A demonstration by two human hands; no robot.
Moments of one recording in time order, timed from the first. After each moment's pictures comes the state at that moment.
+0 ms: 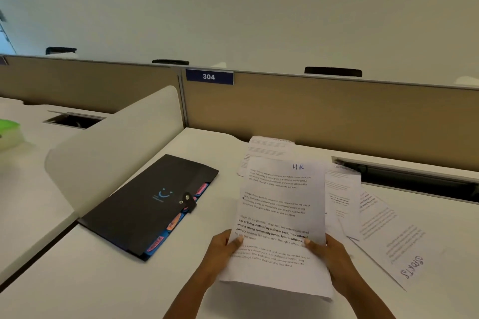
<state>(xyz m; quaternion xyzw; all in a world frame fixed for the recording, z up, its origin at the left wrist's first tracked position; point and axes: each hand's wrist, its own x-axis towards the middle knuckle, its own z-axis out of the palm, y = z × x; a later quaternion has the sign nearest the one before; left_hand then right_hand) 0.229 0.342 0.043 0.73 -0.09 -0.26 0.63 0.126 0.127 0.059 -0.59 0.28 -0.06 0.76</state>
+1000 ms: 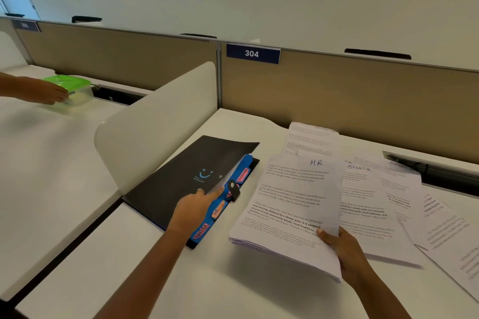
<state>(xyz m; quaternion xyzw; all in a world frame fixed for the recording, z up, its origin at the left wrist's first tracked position) 0.357 0.478 0.051 0.97 -0.25 -0.01 -0.05 0.196 0.210 0.047 -0.58 0.31 -0.04 0.75</state>
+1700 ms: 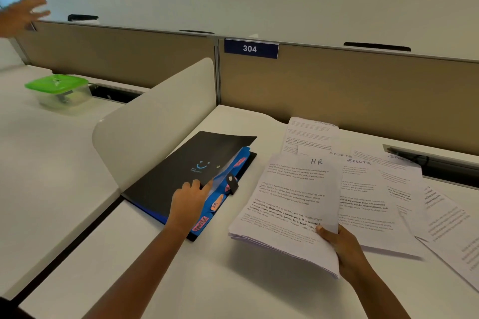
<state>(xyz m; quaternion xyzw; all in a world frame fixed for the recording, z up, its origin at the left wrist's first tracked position) 0.353 0.484 0.057 0.96 -0.24 0.06 -0.12 0.193 0.212 0.035 -0.55 0.30 -0.04 0.78</state>
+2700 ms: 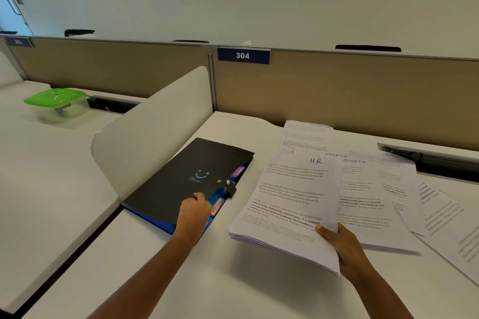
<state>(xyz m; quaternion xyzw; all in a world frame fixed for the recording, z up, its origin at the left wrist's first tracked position) 0.340 0.472 0.056 0.95 -0.23 0.00 -0.21 0.189 0.212 0.042 -0.53 0.32 -0.05 0.78</state>
